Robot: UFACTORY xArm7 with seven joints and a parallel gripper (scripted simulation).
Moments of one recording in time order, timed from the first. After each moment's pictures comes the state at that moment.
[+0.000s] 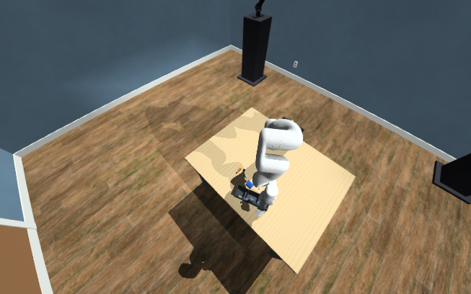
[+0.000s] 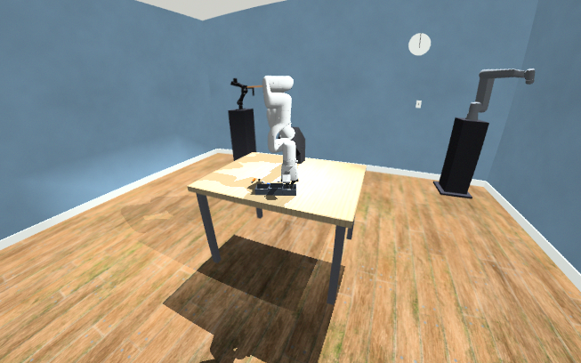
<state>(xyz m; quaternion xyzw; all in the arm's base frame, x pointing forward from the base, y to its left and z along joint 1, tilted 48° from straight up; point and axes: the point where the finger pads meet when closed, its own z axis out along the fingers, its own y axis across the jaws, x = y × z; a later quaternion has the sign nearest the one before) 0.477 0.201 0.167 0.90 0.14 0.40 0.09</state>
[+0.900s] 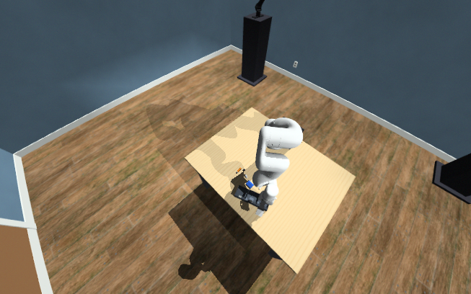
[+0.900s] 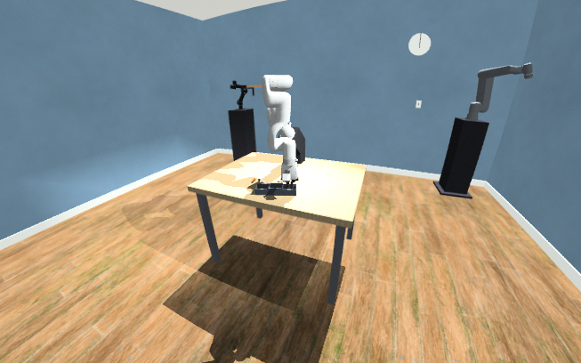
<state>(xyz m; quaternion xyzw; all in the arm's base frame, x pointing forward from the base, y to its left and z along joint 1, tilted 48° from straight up) 0.473 0.201 0.172 0.90 0.14 0.40 0.09</state>
